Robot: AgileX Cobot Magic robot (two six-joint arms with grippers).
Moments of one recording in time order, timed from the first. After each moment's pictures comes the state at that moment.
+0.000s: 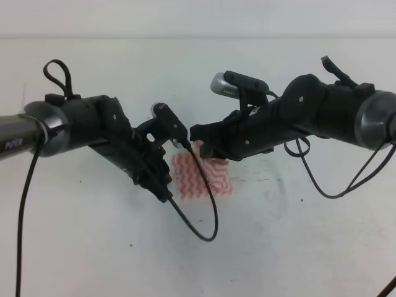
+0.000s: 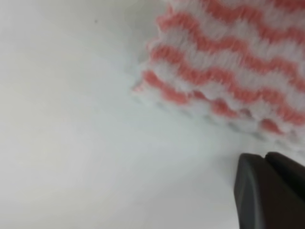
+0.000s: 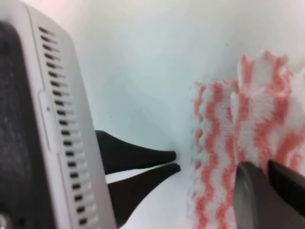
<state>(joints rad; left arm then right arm) -0.42 1.97 -1.28 -0.35 0.62 0.99 0.54 1.95 -1.41 0.70 0.51 -0.11</state>
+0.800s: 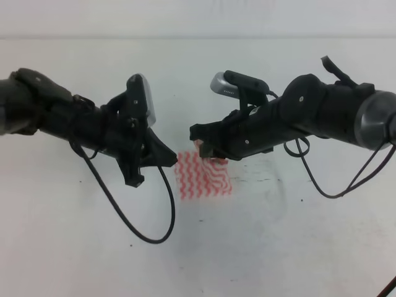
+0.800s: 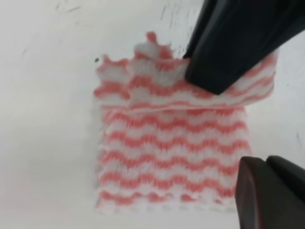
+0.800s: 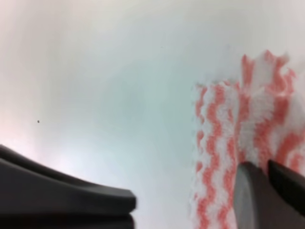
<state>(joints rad) -0.22 1.91 -1.28 -0.99 0.95 1.81 0.54 1.95 -1.41 0.71 0.51 -0.11</state>
